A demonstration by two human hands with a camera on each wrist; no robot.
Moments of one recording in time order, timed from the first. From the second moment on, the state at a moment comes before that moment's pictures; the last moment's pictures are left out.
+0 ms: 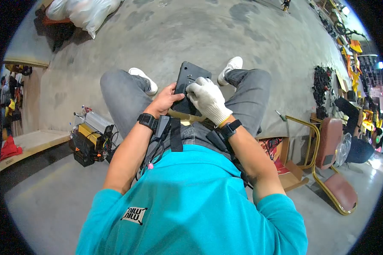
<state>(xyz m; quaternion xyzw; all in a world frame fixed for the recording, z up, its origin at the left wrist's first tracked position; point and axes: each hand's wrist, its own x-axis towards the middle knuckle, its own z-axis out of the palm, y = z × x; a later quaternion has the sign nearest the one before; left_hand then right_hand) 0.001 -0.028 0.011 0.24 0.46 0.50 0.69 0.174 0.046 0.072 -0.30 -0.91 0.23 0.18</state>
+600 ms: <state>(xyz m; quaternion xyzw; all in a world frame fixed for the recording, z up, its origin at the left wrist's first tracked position) 0.000 -0.026 -0.001 0.26 0.49 0.48 0.68 0.172 0.049 0.064 -0.26 -0.93 0.21 0.17</state>
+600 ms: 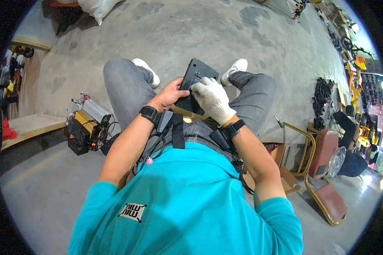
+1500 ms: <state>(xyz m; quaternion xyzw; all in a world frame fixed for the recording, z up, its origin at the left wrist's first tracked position) 0.007 -0.023 0.014 0.24 0.55 0.47 0.65 0.164 0.045 0.068 -0.32 -0.92 0.19 0.12</state>
